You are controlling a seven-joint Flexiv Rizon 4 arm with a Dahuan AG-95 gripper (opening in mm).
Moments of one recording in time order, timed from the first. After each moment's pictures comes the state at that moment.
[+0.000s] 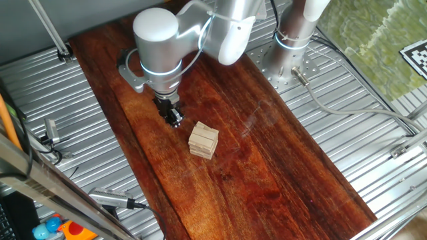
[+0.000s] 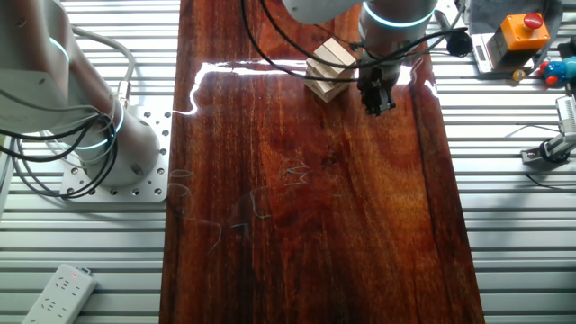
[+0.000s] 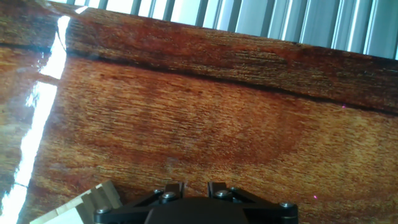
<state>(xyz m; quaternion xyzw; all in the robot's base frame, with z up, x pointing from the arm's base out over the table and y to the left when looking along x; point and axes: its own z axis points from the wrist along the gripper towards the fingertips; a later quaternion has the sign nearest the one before) 0.525 0.074 0.074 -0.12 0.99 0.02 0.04</state>
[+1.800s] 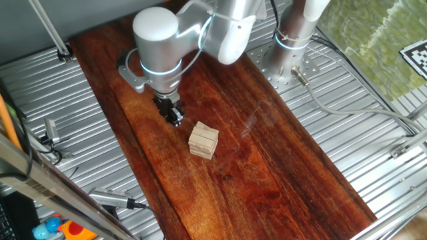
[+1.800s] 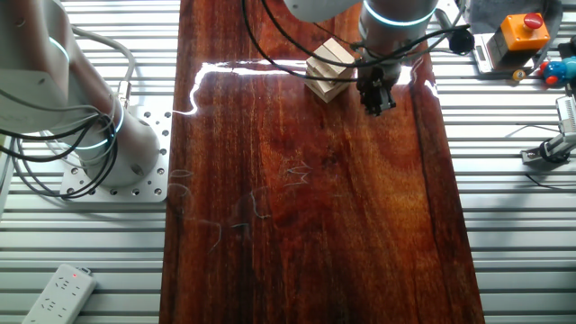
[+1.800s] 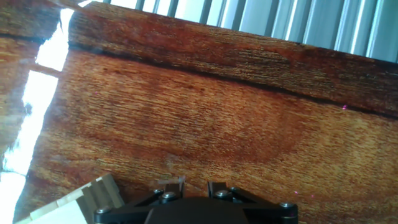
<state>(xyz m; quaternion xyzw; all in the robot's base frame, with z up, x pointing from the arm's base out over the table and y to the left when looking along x) 0.525 0.075 0.075 -0.14 0.99 0.01 0.02</state>
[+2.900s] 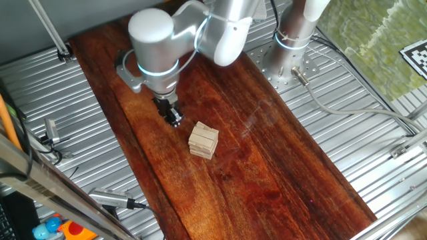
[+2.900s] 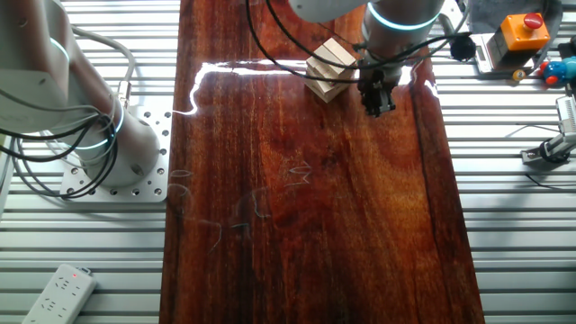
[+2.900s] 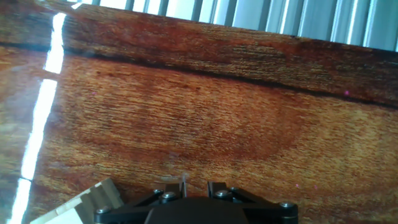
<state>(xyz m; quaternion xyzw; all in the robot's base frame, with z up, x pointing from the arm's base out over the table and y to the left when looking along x) 0.519 0.073 0.076 -0.11 0.99 0.03 0.02</state>
